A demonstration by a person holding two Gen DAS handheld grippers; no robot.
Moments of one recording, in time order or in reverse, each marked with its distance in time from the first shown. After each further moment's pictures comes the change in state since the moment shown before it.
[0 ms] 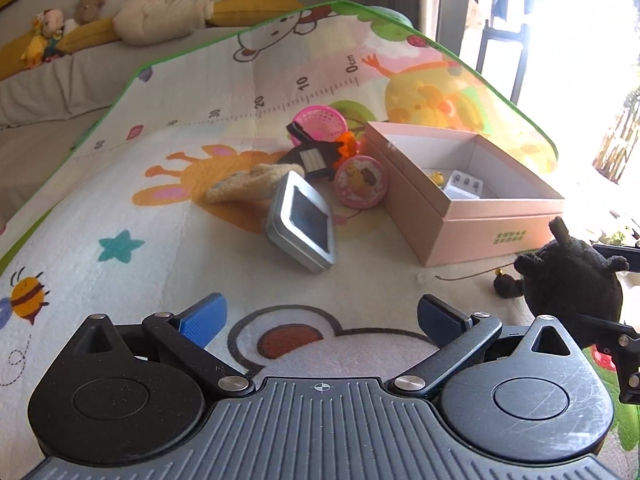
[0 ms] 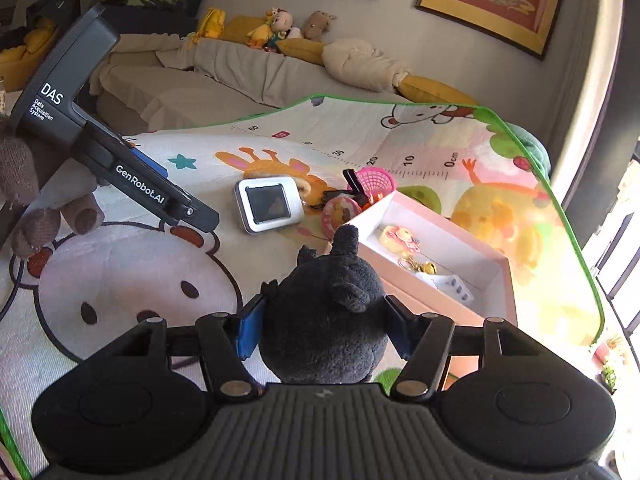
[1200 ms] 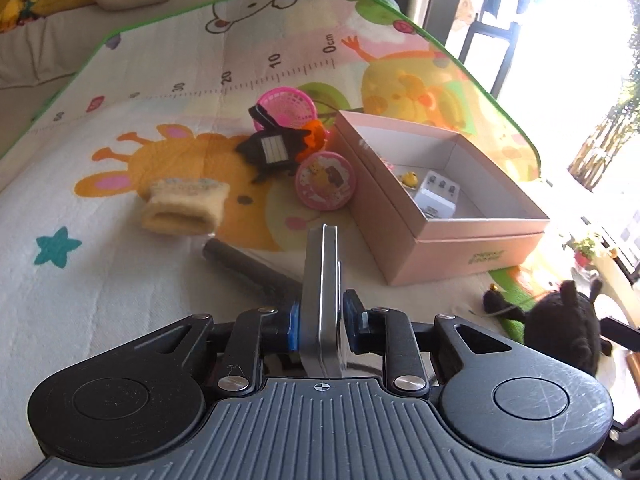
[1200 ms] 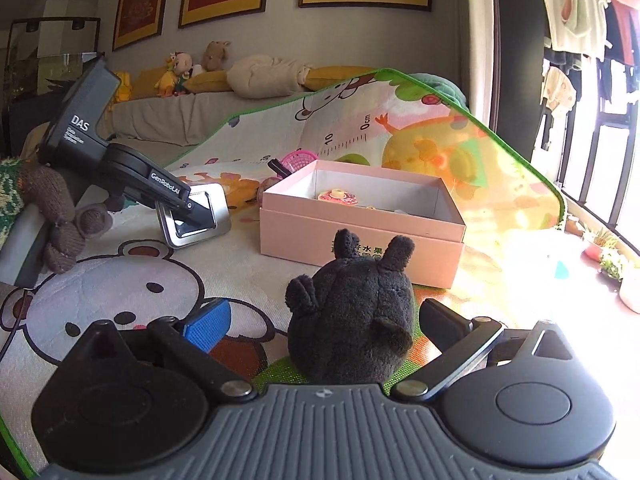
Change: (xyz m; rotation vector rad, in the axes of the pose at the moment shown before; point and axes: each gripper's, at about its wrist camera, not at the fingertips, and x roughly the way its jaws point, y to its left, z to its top) left arm 0.023 -0.001 0.020 -0.087 0.094 -0.162; right arm -0.015 -0.013 -0.048 0.326 -0.067 -0.100
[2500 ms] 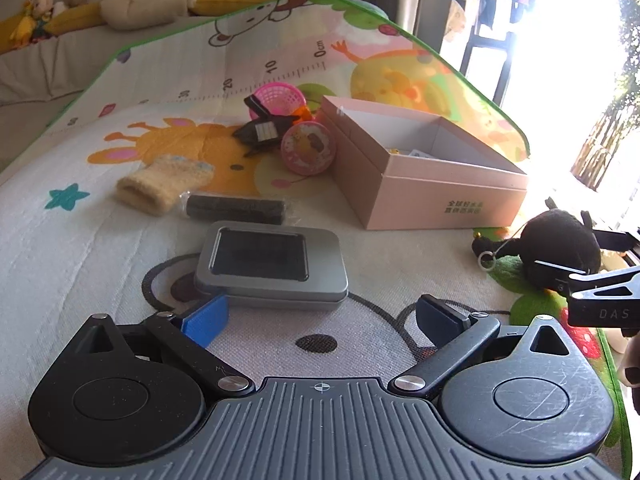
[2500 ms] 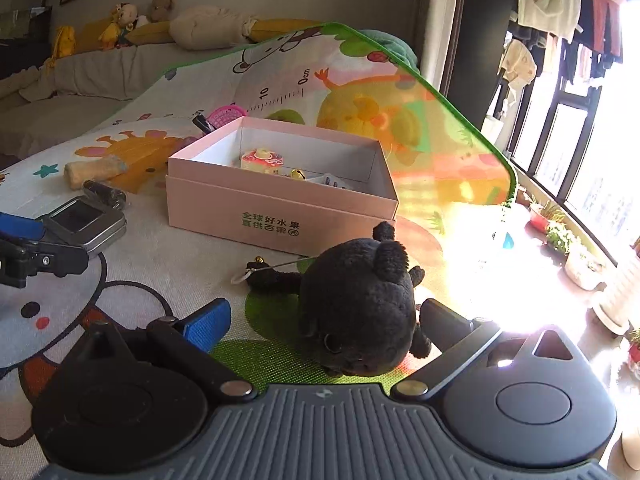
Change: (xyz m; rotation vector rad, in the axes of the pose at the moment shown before) left arm -0.002 -0.021 -0.057 0.021 -0.121 0.085; right arm 0.042 -0.028 0.017 -0.028 0.153 -0.210
